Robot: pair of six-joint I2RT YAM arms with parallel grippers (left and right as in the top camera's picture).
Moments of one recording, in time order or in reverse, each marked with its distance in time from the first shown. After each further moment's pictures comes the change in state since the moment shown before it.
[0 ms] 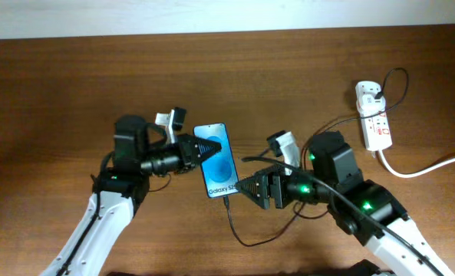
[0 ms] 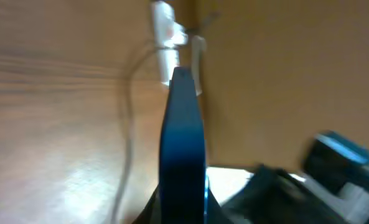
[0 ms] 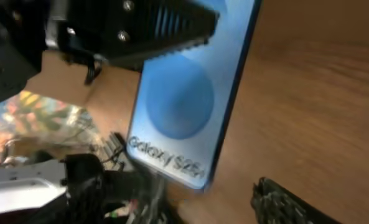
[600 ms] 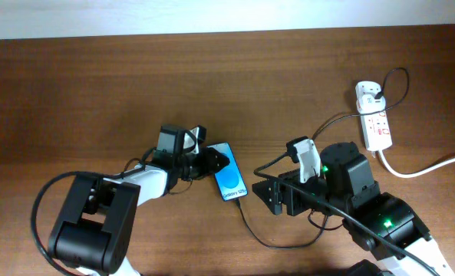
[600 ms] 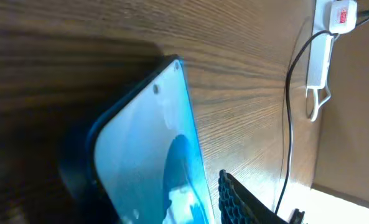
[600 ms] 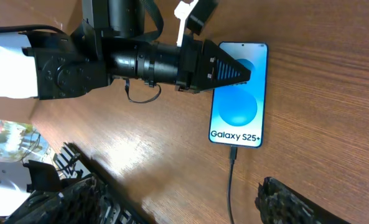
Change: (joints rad) left arm -0.118 0.518 0.001 0.149 -0.321 0.219; right arm -0.001 -0.111 0.038 -0.208 0.208 -0.021
